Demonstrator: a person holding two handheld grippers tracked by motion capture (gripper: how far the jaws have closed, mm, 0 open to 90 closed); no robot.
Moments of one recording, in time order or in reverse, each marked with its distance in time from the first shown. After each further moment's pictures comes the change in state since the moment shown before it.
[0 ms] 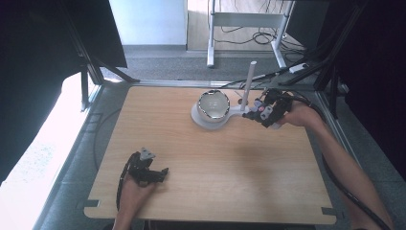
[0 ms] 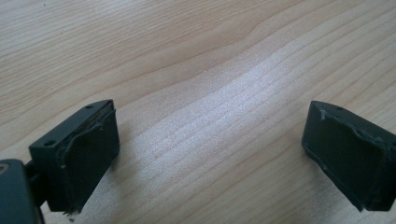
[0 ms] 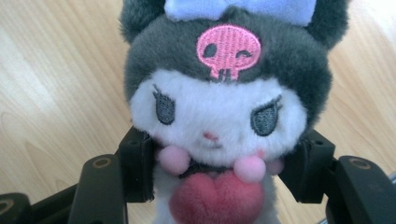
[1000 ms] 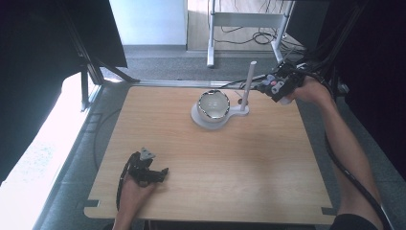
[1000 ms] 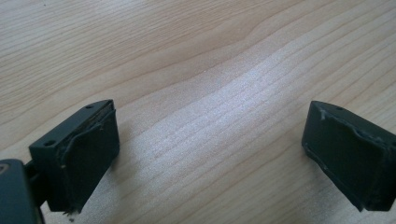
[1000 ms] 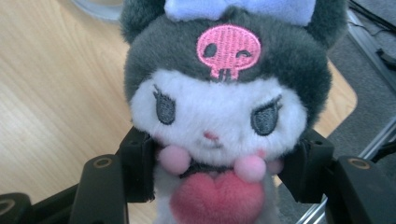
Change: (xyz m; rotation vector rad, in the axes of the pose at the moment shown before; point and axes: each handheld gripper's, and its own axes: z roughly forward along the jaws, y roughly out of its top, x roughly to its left) left arm 0.000 0.000 0.000 0.002 -0.002 0.000; right arm -0.068 0.013 -0.039 -0.060 -0.097 0.131
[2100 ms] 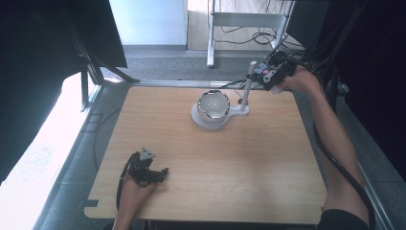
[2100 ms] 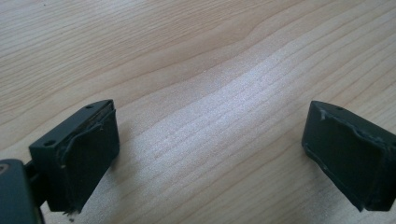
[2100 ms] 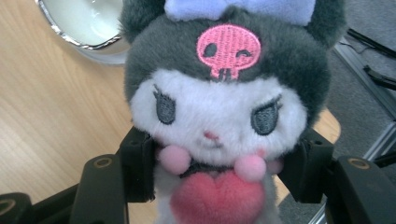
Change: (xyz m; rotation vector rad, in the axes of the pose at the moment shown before) left arm 0.000 0.000 0.000 0.000 0.001 0.000; right arm 0.000 0.039 -0.003 -0.046 -0.009 0.015
